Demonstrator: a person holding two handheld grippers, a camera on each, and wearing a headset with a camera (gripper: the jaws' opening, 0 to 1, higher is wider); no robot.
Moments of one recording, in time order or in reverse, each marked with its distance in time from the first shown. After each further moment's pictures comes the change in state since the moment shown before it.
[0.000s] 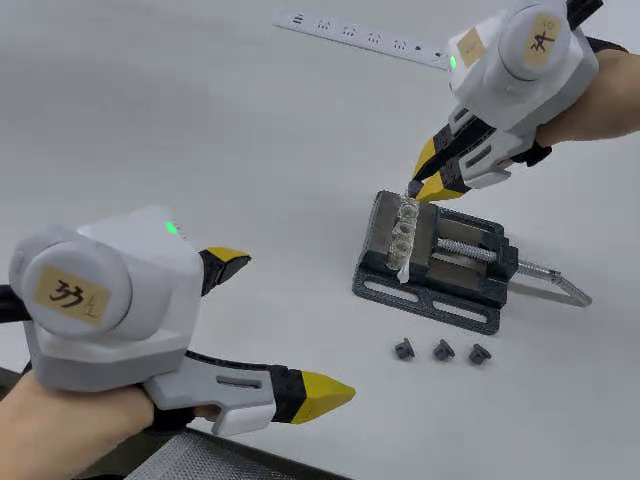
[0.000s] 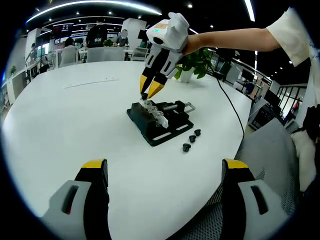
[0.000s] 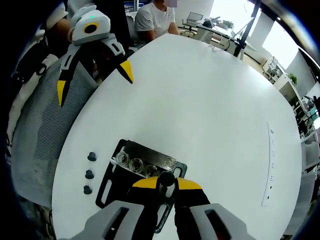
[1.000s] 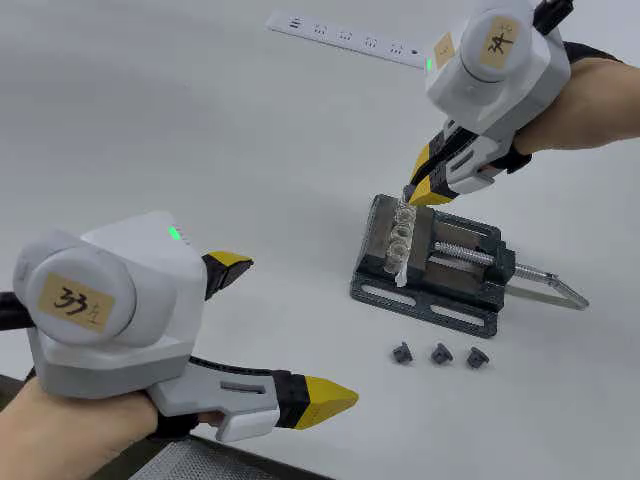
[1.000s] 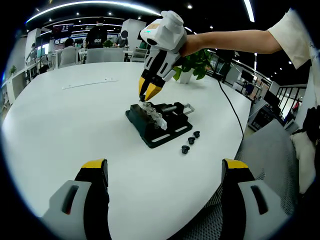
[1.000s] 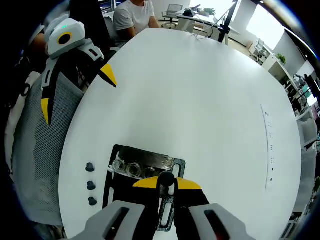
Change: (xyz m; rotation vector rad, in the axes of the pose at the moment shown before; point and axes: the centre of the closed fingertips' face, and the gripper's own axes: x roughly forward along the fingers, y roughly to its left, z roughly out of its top) left arm 0.001 -0.003 0.003 -0.002 -0.010 -0.004; right arm -0.001 0.002 -0.001 0.153 0.059 -0.055
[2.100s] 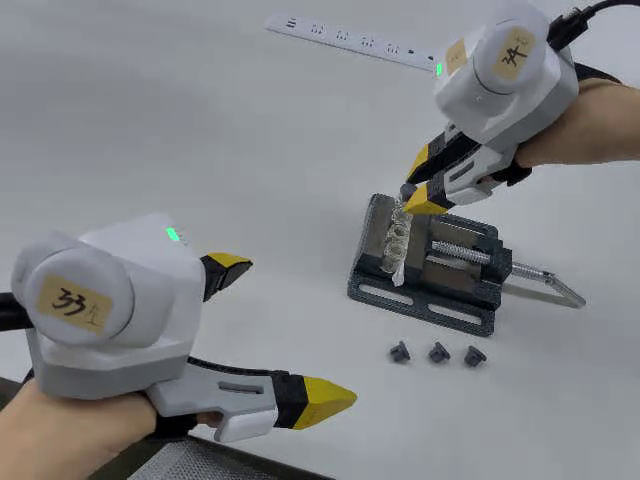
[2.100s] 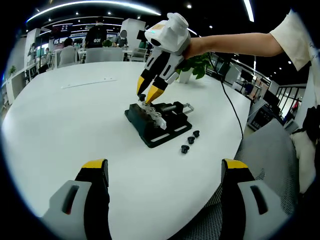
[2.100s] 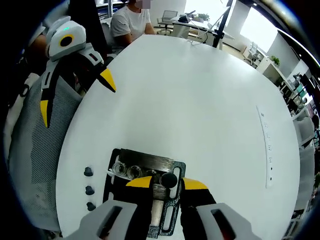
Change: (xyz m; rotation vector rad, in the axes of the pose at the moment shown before) left arm 0.002 -0.001 -0.001 0.002 0.005 -0.006; right arm 0.003 0.002 0.001 0.008 -0.068 -0.039
